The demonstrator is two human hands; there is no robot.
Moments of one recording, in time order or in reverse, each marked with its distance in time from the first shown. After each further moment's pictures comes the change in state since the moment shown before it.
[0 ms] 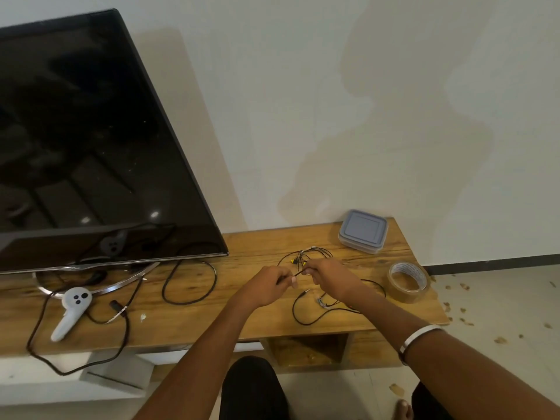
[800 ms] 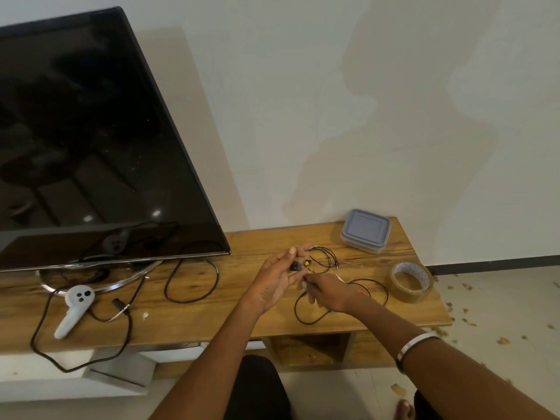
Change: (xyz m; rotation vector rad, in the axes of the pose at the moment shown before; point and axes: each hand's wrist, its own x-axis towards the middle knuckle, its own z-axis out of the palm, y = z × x) left_hand -0.009 0.040 0.002 -1.263 0.053 0.000; right_hand -0.005 0.005 0.027 0.201 -0.167 0.018
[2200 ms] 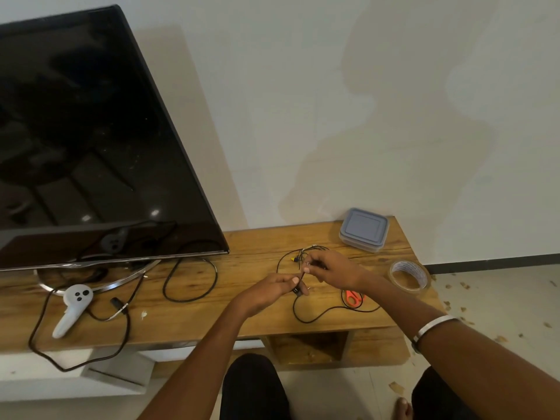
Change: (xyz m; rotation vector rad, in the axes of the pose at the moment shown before) left_hand -0.009 -0.009 -0.027 0.778 -0.156 -0.260; right_hand -0.001 -0.009 -0.044 0.038 0.099 -0.206
